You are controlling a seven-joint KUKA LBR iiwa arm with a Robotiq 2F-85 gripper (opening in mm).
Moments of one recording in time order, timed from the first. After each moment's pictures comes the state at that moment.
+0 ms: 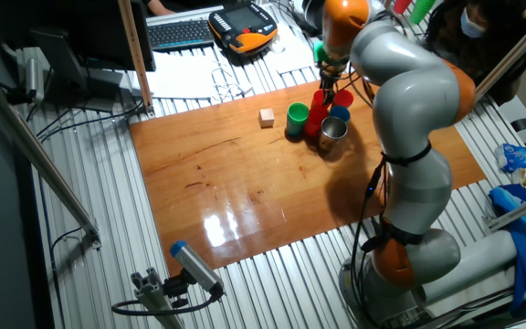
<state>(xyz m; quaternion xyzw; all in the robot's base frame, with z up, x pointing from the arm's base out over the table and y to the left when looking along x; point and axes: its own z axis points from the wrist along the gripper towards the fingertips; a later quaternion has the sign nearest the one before) 0.641 -0.067 0.151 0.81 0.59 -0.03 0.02</state>
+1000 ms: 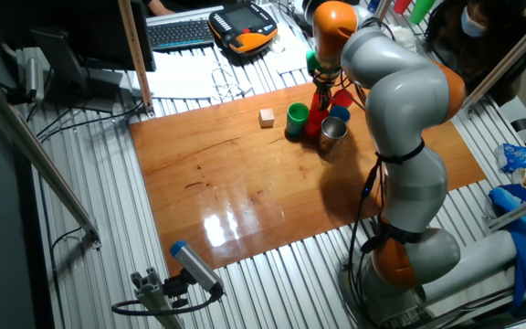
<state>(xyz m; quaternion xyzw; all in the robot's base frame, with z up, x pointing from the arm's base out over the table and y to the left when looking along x) 0.645 -0.066 0.114 0.80 0.59 -0.04 0.04</state>
